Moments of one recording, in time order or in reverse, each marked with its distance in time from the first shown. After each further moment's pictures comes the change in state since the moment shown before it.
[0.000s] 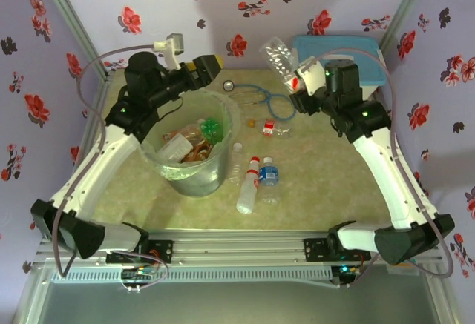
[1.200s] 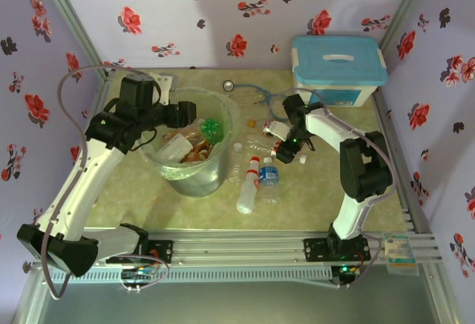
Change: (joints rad) left arm 0.073 -0.146 -0.048 -0.680 -0.224 0.482; right arm -0.054 0.529 -0.251 -0.124 -0.165 -0.368
